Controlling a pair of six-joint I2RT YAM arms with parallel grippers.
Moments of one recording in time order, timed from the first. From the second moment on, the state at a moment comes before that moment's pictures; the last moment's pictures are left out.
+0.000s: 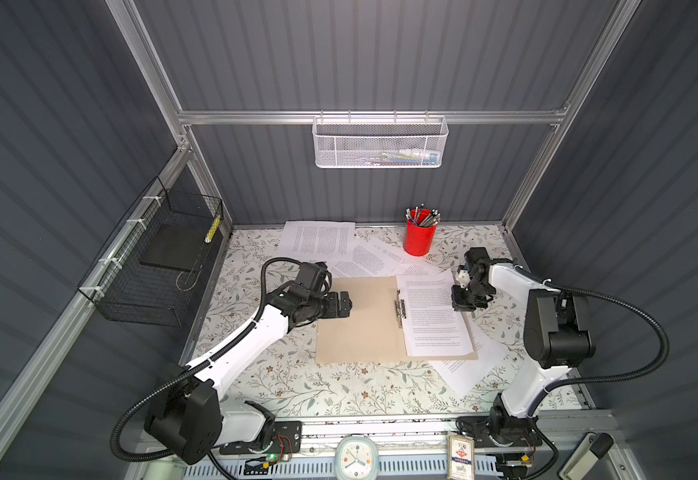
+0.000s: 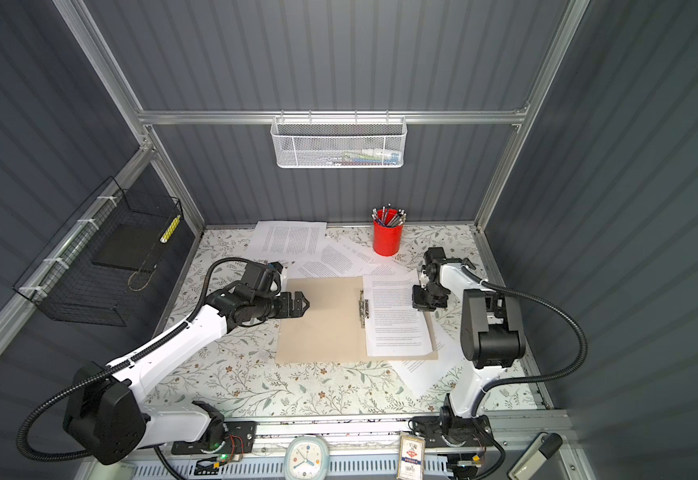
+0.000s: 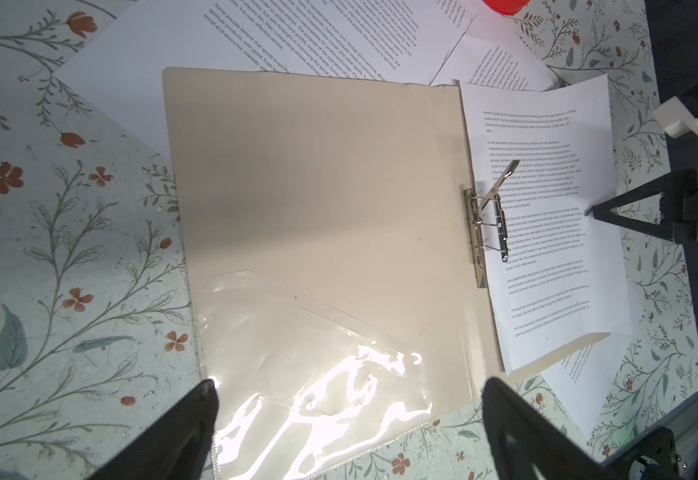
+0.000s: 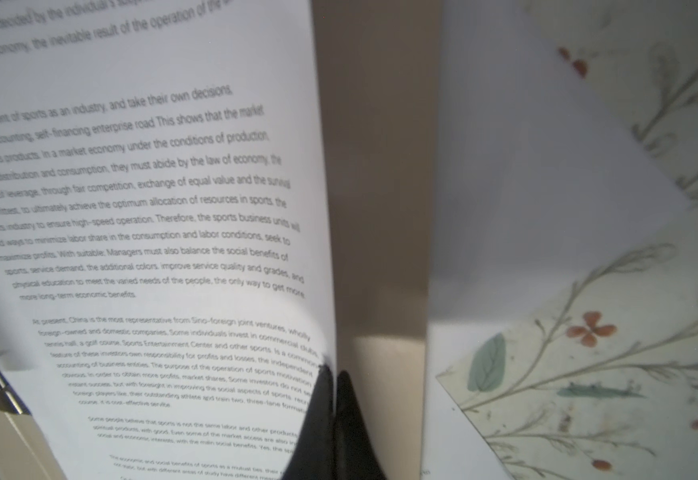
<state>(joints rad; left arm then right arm) -0.54 1.32 0.99 -0.58 0.13 -0.47 0.05 1.81 1.19 -0.82 -0.12 0.11</state>
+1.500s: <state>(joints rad) -0.79 1.63 1.17 -0.55 0.17 -0.48 -0.05 1.44 0.89 -0.50 -0.10 0.29</state>
